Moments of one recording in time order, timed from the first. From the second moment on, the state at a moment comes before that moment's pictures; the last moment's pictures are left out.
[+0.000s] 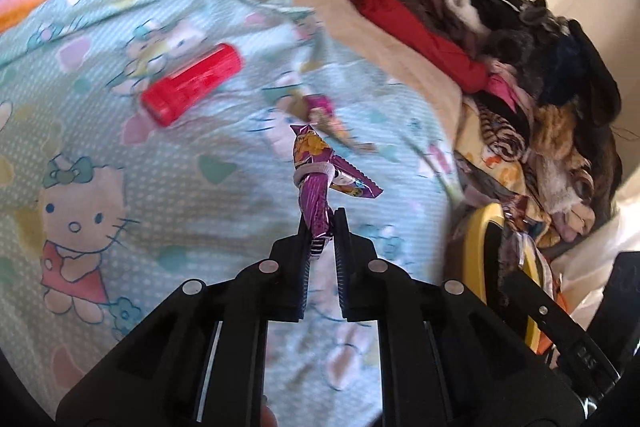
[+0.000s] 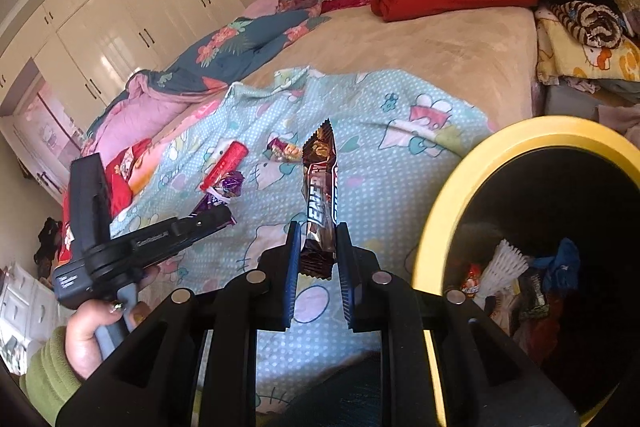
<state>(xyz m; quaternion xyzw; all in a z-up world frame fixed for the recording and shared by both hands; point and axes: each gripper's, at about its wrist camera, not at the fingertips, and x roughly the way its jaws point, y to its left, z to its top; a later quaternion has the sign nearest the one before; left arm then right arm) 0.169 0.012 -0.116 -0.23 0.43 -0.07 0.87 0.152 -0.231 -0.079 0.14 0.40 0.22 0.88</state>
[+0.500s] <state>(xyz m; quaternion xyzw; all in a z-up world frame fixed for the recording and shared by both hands) 0.157 -0.054 -0.072 -0.17 0.40 -0.15 0.89 0.143 -0.282 -0.059 0.15 0.37 0.19 0.90</state>
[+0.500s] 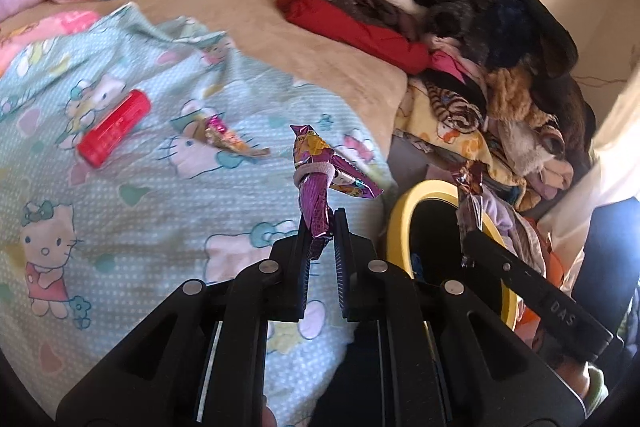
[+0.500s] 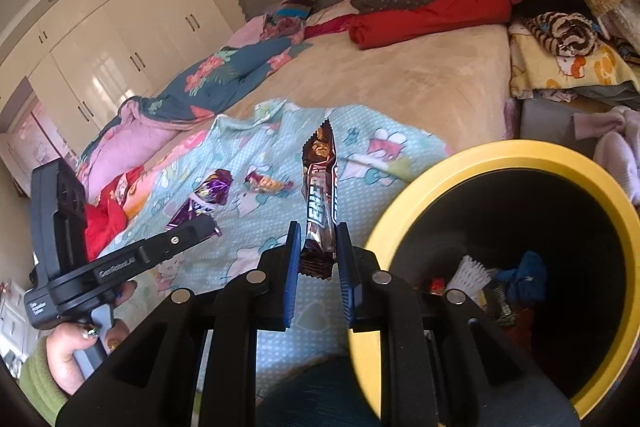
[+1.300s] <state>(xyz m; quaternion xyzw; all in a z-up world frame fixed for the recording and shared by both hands) 0.139 -0.111 -0.048 -0.11 0.39 -0.21 0.89 0.134 -0.347 -0.047 0.17 0.34 0.13 0.92</state>
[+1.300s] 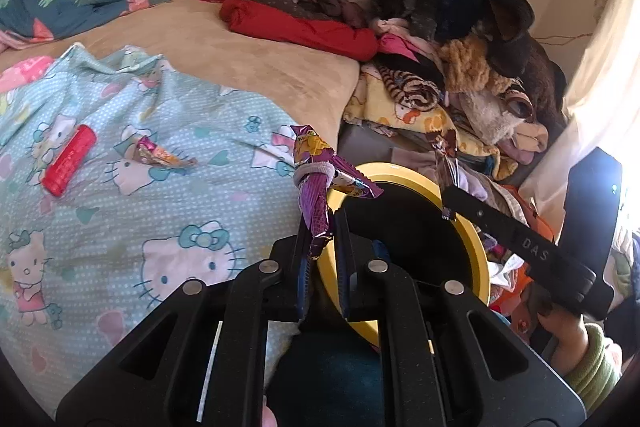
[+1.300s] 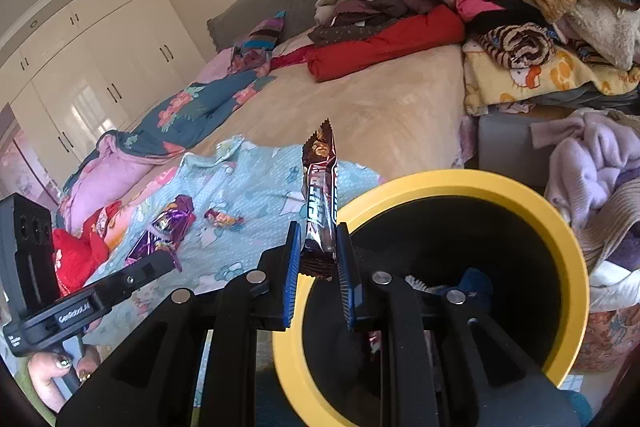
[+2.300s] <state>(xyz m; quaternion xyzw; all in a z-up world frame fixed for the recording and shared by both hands) 0.119 -0.186 -0.061 -0.05 0.40 -0.27 0.87 0.131 -0.403 -0.061 0.18 0.34 0.06 0.92</state>
